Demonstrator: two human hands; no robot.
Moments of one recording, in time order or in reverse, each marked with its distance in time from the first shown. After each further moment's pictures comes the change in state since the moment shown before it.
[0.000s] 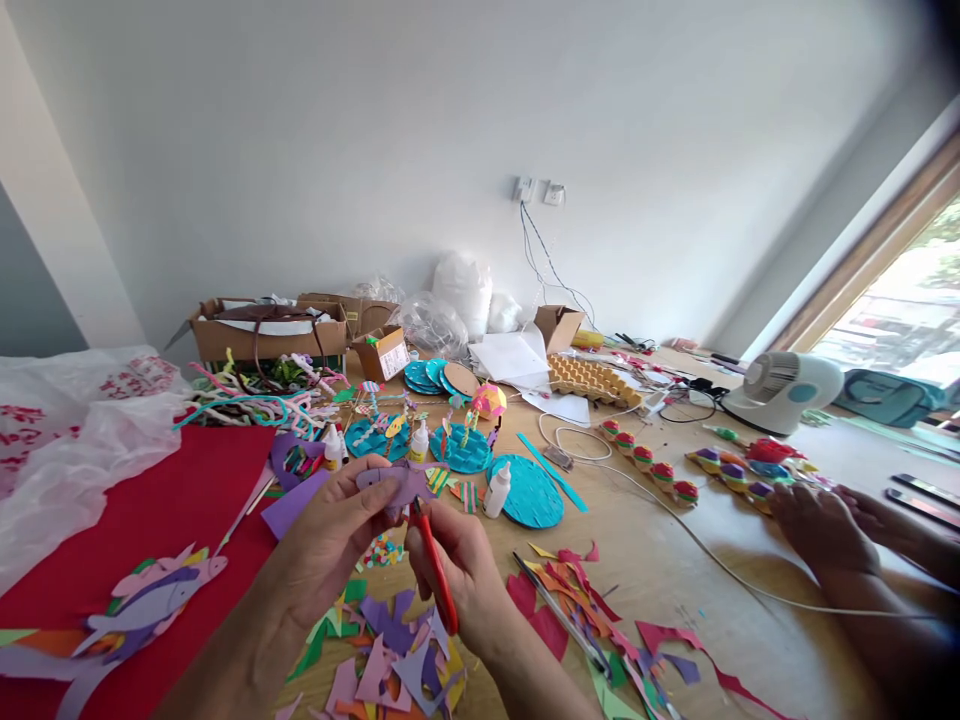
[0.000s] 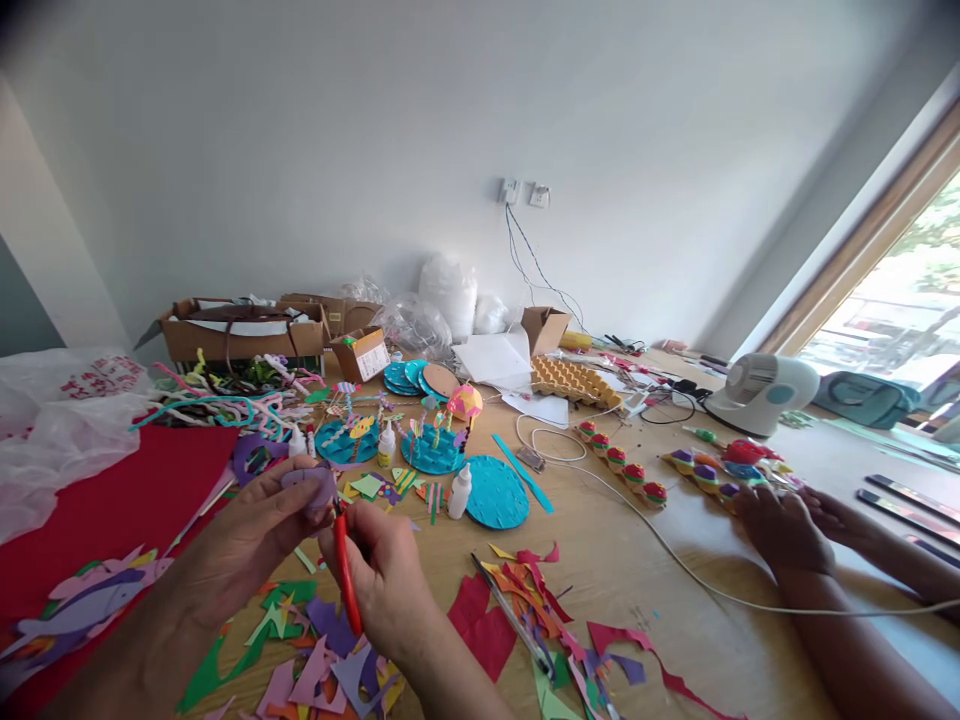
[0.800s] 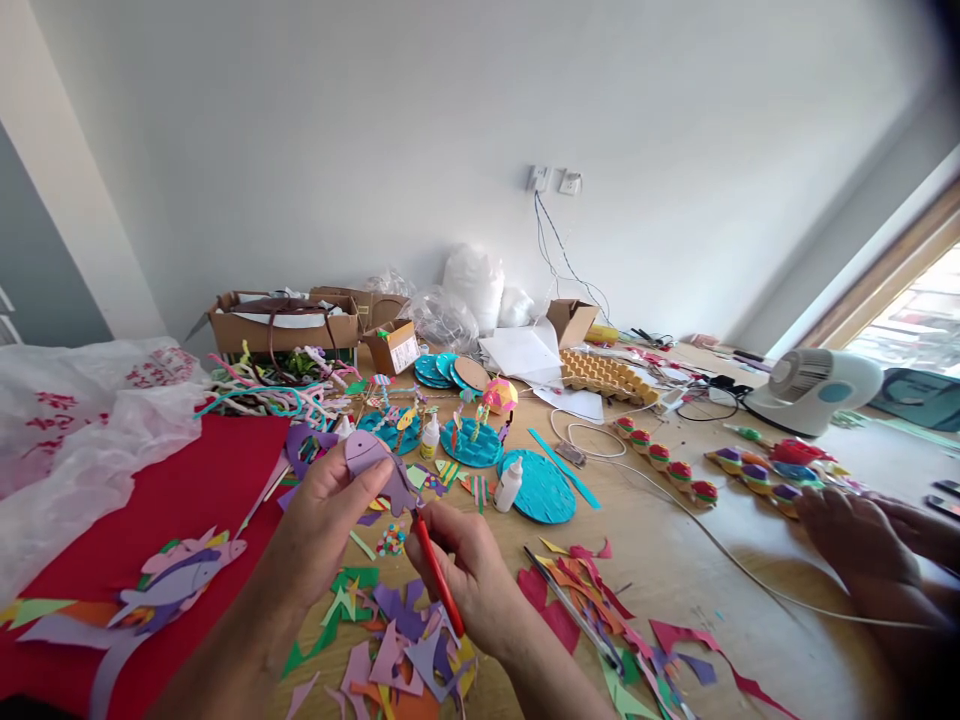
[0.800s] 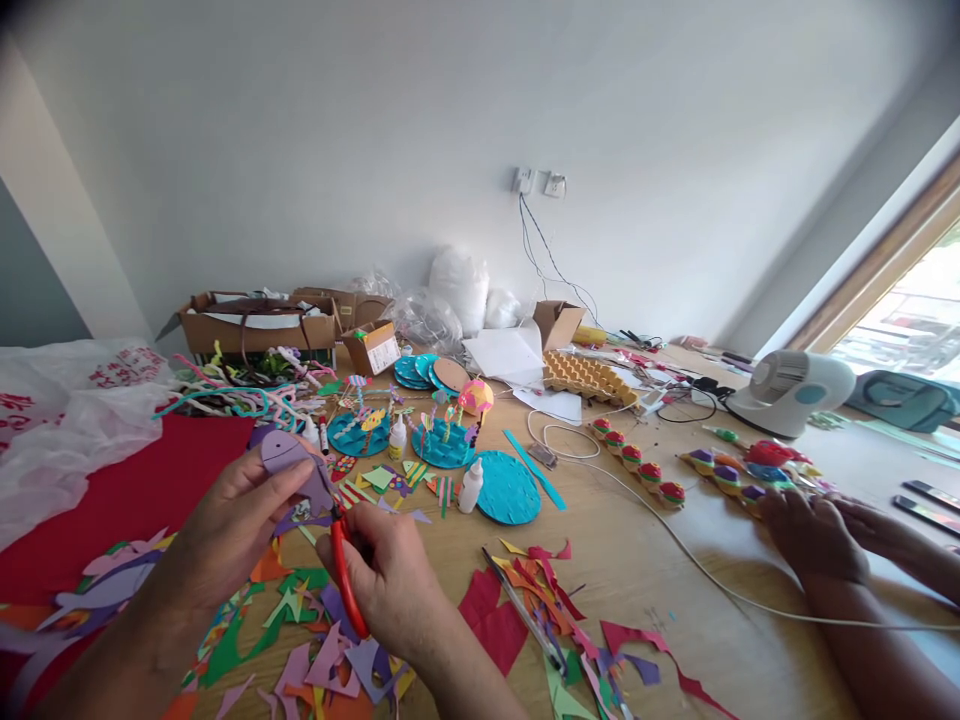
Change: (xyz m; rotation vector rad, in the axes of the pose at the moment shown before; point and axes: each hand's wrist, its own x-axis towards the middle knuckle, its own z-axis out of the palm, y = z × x) left_hand -0.003 -0.001 -0.022 0.348 0.129 0.243; right_hand -0.002 0.000 -0.002 -0.173 -0.114 -0.008
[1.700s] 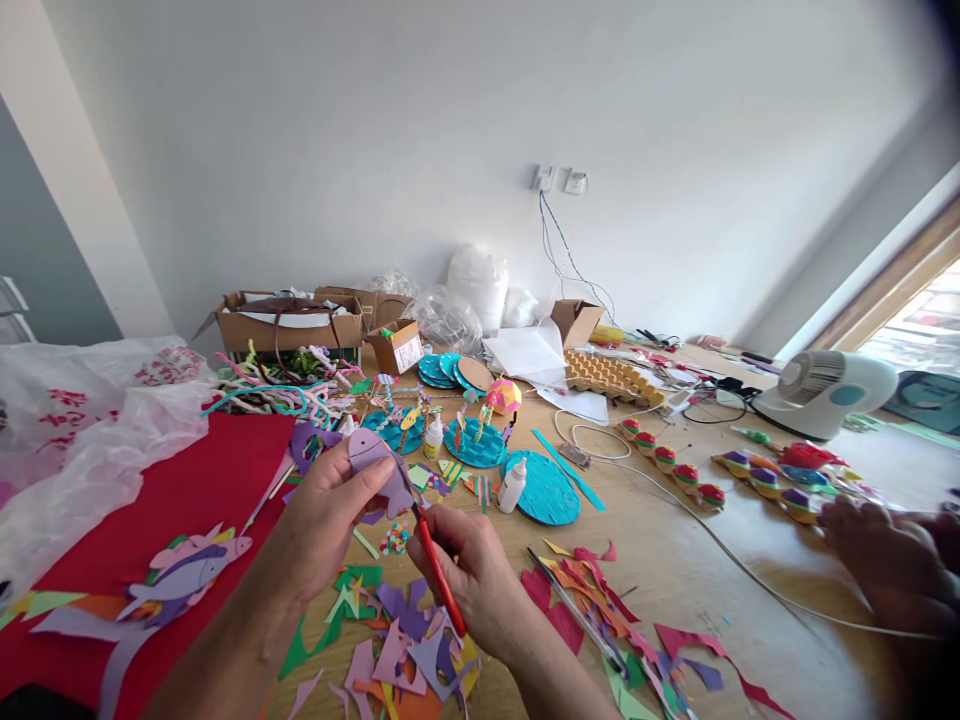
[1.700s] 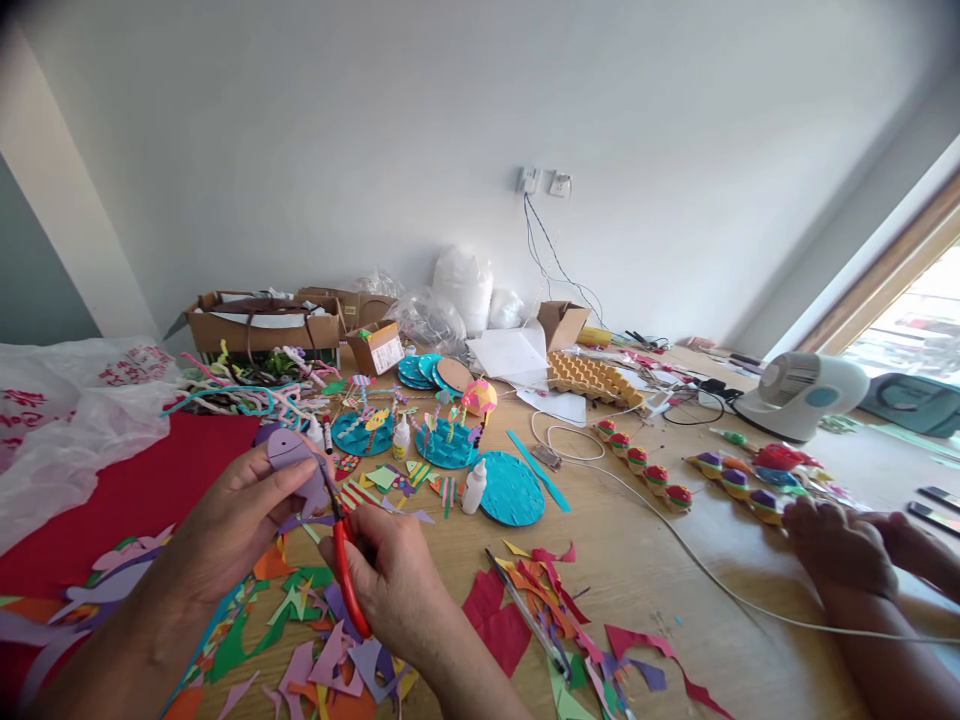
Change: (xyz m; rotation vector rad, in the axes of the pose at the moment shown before) left_hand -0.003 0.017 0.006 -0.041 -0.008 -0.113; right_hand 0.000 0.000 0.000 -0.065 -0.004 -0.019
